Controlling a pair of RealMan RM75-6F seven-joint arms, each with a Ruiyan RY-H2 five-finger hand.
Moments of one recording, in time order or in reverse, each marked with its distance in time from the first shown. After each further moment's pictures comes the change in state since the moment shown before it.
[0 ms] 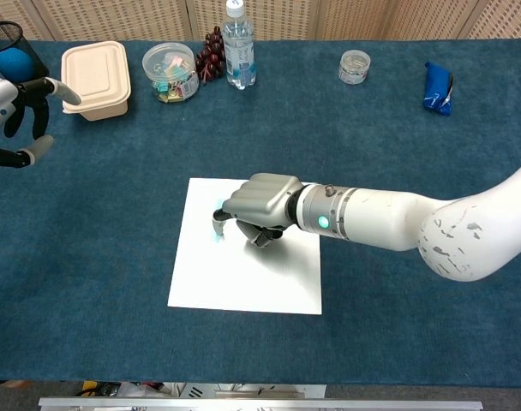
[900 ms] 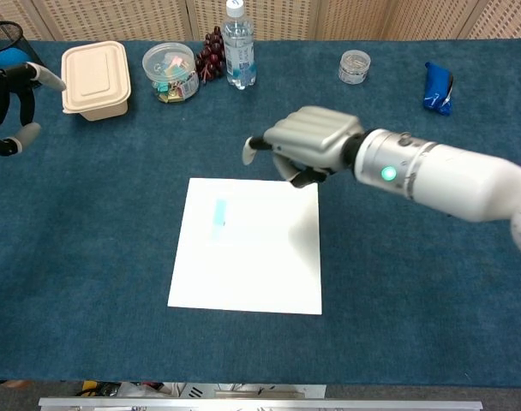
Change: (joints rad) left arm 0.005 0.012 -0.025 0.025 -0.026 0.018 -0.051; right arm -0.150 0.251 0.006 -0.191 -0.143 0.254 0.052
